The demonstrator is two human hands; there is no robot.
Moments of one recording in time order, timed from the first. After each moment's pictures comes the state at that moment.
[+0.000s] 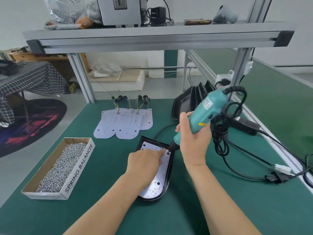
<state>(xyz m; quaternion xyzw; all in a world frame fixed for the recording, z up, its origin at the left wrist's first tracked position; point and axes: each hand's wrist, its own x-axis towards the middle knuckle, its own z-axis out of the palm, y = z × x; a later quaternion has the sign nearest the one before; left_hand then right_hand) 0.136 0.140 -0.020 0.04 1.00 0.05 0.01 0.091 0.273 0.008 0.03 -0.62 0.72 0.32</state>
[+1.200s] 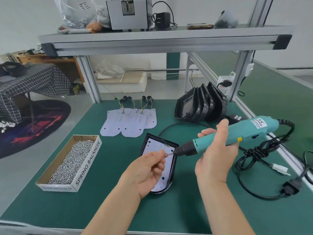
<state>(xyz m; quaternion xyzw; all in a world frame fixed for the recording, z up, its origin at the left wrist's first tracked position) 0.188 0.142 0.009 -0.24 0.43 0.86 0.14 0.152 0.289 0.033 -0.15 -0.43 0.85 0.28</state>
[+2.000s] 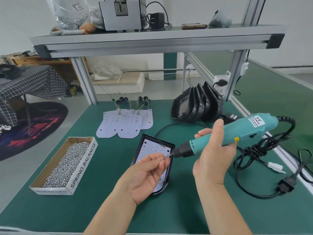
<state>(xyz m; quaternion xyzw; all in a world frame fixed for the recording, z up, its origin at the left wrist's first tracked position) 0.195 0.147 0.003 -0.22 0.34 0.90 0.14 0.155 0.293 0.033 -0.11 -0.44 0.83 0.32</state>
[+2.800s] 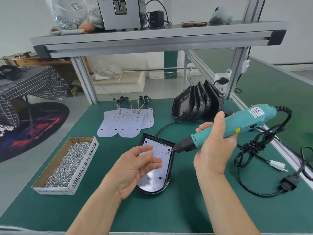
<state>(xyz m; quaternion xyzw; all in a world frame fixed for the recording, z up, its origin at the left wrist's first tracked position) 0.196 0.118 0.015 -0.14 0.55 0.82 0.08 0.143 0.295 0.043 -0.13 -0.43 0.84 0.29</state>
